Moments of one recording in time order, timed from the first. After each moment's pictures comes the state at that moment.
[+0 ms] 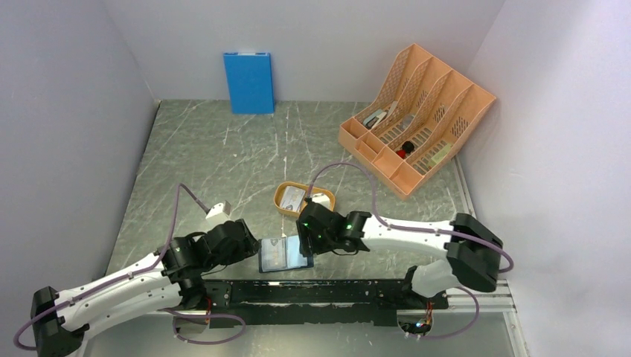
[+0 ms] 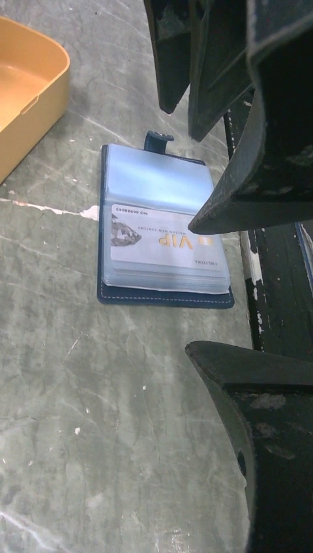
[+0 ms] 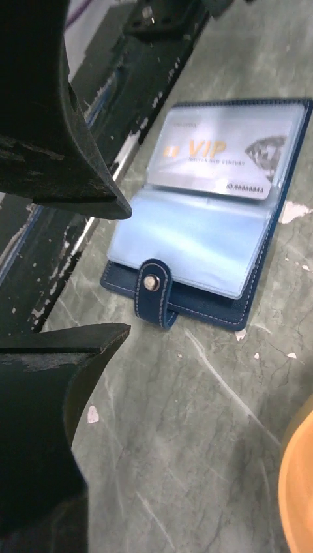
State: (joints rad) left arm -1.01 0.61 0.41 -0.71 -0.36 -1.23; right arm 1.13 1.36 0.79 -0.41 0.13 0.78
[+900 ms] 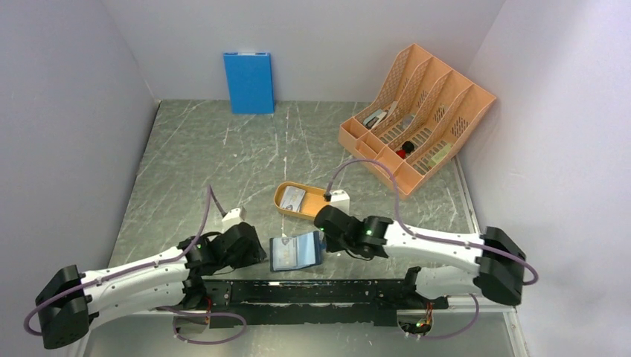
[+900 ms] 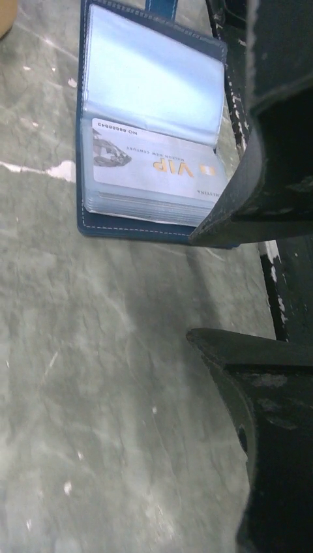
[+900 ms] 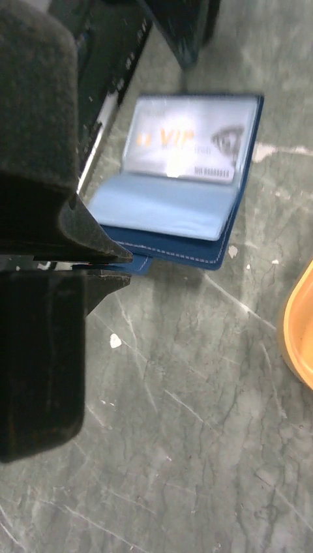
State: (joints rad) left arm -1.01 0.78 0.32 -0.54 -0.28 -1.17; right arm 1.15 1.27 0.74 -0.51 0.33 0.81
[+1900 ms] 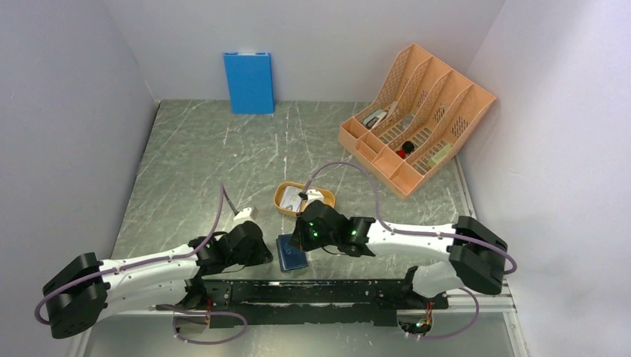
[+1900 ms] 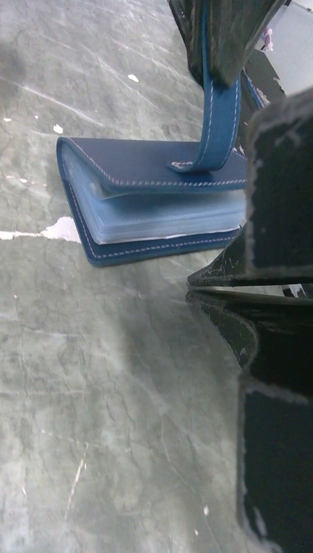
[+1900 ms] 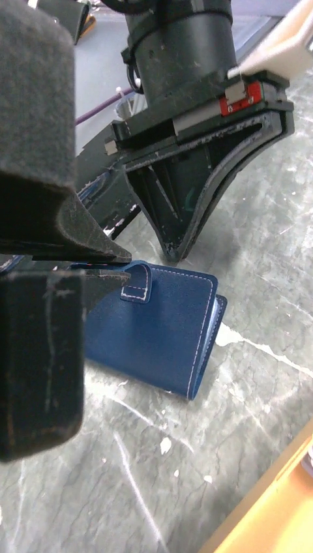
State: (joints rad) left arm -1.01 0.94 0.28 -0.21 -0.18 -1.10; right arm 1.15 1.34 0.70 -0.05 0.06 0.79
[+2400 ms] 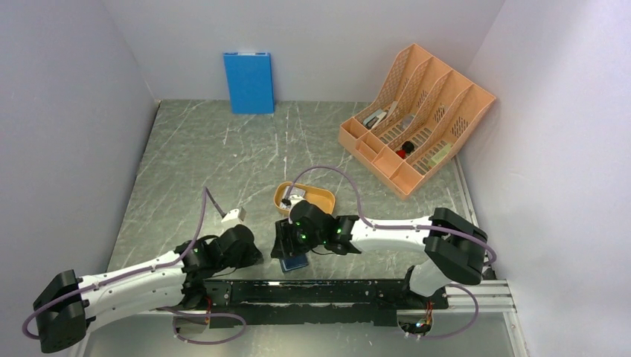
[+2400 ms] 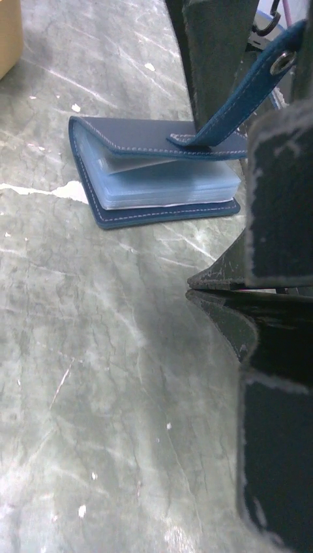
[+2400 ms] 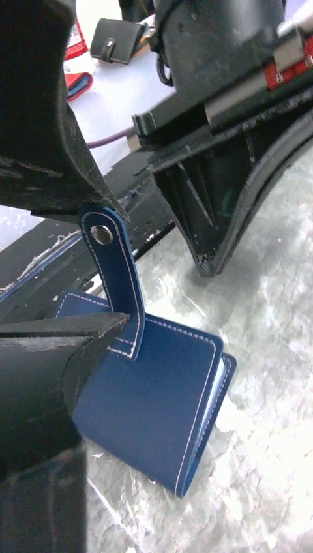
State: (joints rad) left arm -1.01 0.76 0.26 -0.40 -0.26 -1.15; right arm 1.16 1.52 0.78 0.02 -0.12 0.78
